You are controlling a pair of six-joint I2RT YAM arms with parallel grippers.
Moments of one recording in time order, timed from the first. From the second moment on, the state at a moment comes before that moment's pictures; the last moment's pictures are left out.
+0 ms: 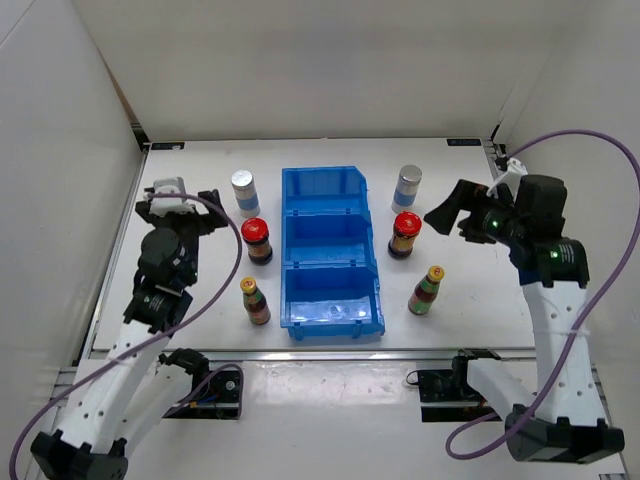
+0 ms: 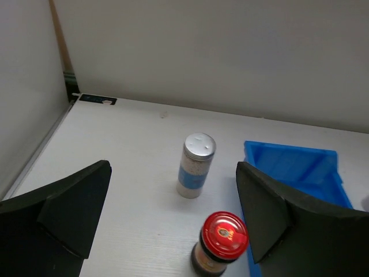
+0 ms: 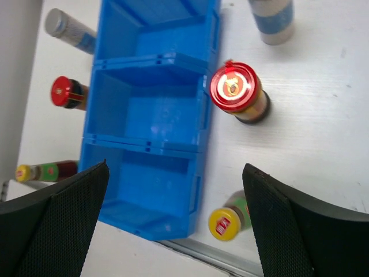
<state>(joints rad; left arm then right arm) -0.36 0.72 0.74 0.07 -0.46 -0.06 0.02 0.96 1.26 -0.86 -0.45 0.30</state>
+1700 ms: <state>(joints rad) -0.47 0.80 0.71 -0.25 -0.70 -0.39 0.17 0.48 0.51 -0.55 -0.06 0.43</state>
